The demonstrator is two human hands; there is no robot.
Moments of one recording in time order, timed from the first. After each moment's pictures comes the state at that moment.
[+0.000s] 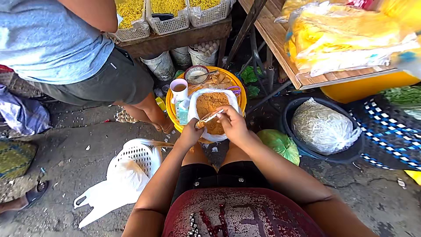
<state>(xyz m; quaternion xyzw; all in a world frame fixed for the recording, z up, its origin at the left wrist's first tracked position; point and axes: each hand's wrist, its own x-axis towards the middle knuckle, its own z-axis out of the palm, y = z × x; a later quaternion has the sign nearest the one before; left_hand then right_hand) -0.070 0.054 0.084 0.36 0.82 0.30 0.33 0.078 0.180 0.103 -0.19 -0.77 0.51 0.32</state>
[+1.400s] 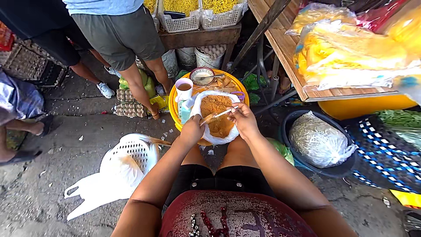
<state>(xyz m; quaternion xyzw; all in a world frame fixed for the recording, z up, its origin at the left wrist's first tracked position) -0.072 0.065 0.102 0.37 0.87 0.17 0.28 0.065 0.216 0.090 -0.33 -0.57 0.70 0.28</state>
